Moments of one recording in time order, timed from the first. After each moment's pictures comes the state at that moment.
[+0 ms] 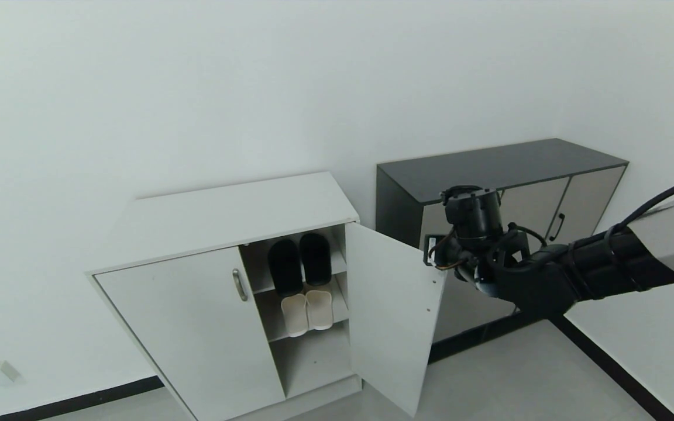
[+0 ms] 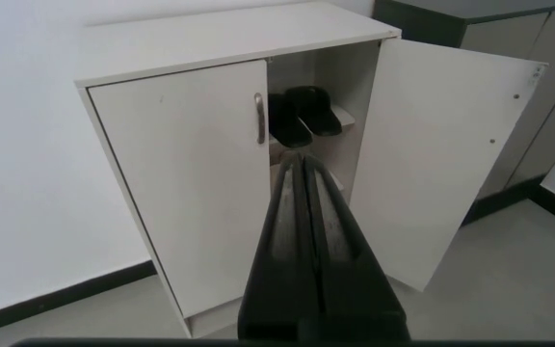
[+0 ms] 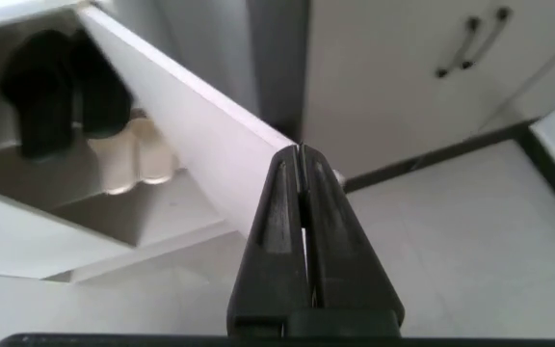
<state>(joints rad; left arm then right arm) 0.00 0.00 0.00 0.00 -0.02 0.02 0.58 2.06 -1.24 -0.45 -0.48 0.29</state>
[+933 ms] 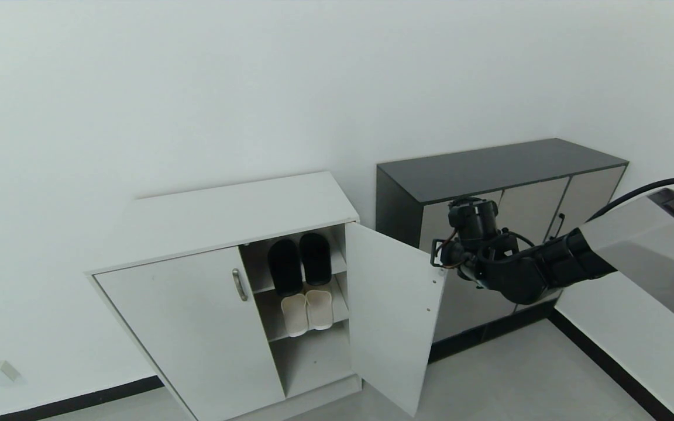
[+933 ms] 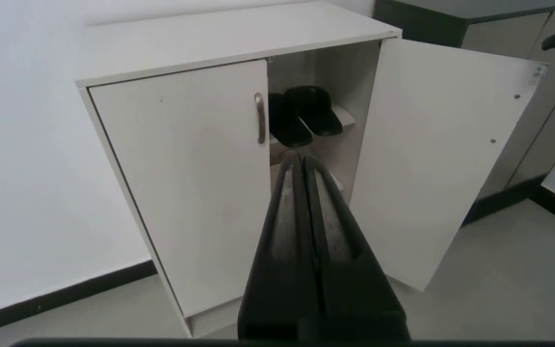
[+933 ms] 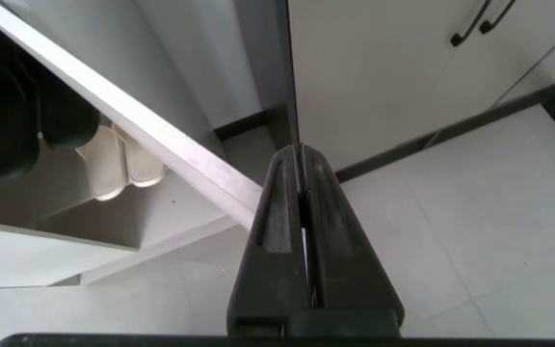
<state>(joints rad) 0.00 0.00 0.00 0.00 -0.02 0.02 0.48 2.22 -1.34 -0.44 -0.39 0.33</state>
